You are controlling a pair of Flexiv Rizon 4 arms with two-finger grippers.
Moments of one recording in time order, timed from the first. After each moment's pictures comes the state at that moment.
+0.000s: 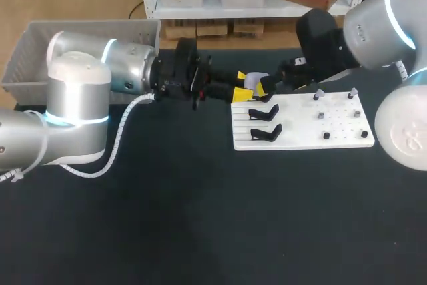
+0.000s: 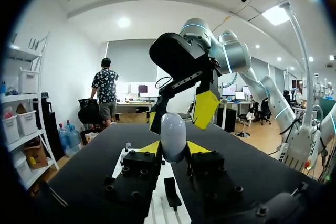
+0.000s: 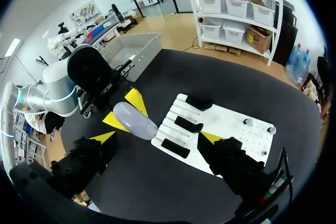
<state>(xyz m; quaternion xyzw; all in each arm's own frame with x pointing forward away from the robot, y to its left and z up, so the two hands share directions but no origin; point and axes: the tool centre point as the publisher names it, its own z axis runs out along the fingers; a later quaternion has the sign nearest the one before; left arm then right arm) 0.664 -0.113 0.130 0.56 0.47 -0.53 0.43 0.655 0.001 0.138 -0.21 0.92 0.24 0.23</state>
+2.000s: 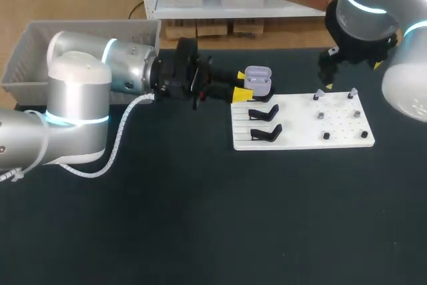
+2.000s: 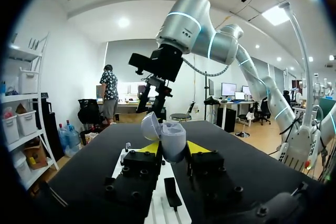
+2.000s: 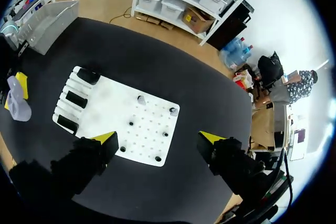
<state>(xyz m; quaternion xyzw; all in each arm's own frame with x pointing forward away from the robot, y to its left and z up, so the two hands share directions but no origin) 0.664 -0.113 0.130 0.56 0.46 -0.53 0.43 0.703 -0.154 0.116 -0.16 0.97 -0.10 0.15</state>
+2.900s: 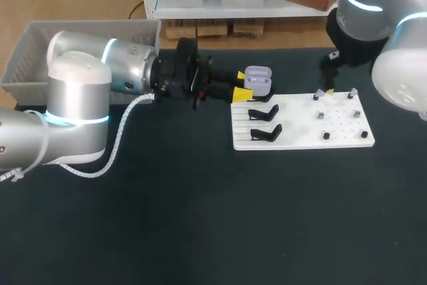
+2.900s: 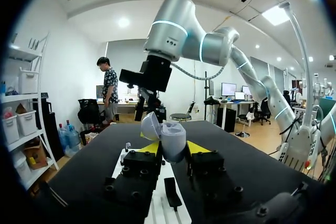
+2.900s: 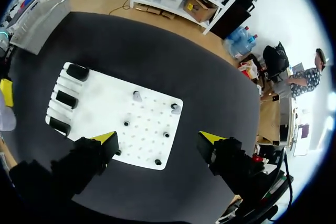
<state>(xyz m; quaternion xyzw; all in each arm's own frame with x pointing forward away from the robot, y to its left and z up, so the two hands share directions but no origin) 0.664 -0.113 0.129 0.56 0.46 -0.53 0.43 0.714 -0.164 0.085 -0.15 0.98 -0.09 0.11</state>
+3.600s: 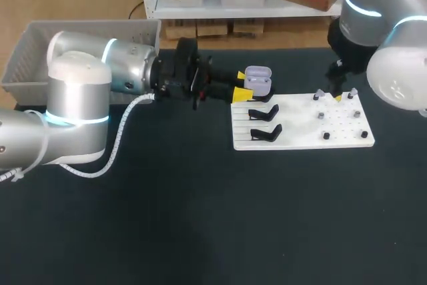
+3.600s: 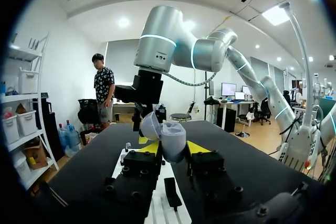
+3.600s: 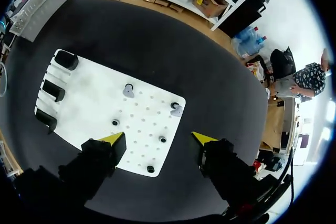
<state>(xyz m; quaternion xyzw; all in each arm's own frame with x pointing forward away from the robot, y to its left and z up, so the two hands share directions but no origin) 0.664 -0.113 0.130 0.56 0.46 -0.53 0.43 0.720 -0.178 0.056 -0.18 0.98 -0.08 0.08</state>
